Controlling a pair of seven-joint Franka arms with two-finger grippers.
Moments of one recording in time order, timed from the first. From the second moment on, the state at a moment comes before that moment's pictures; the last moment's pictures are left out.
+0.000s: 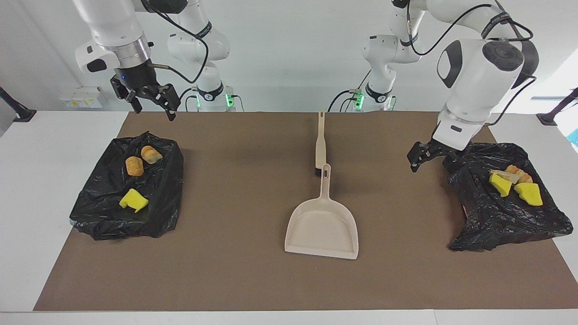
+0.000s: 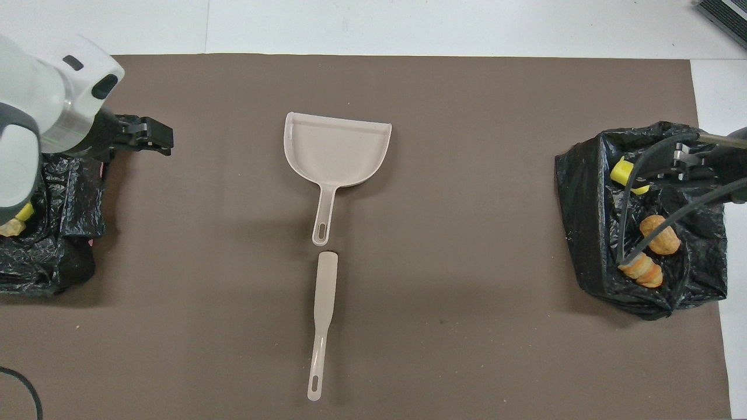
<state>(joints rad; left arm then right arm) -0.12 0.17 -0.03 -1.53 0.01 1.76 -0.18 -0.03 0.02 0.09 -1.46 -0.05 1.49 0.32</state>
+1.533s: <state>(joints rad) -0.04 -0.03 -0.03 -1.57 0.01 1.51 0.05 -0.03 0.02 0.09 -1.46 -0.04 1.49 0.32</state>
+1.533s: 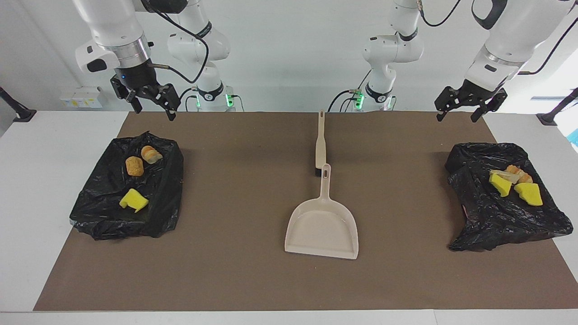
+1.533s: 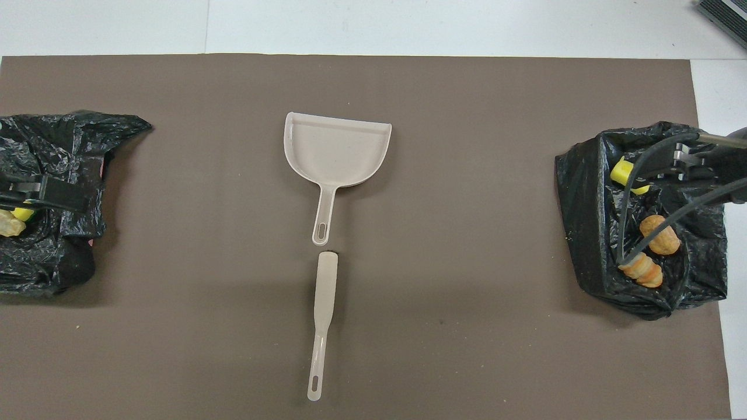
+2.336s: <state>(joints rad) -0.04 -0.03 -0.03 -1.57 -0.03 1.51 0.07 -0.03 0.02 0.09 -1.46 -0.04 1.49 0.32</state>
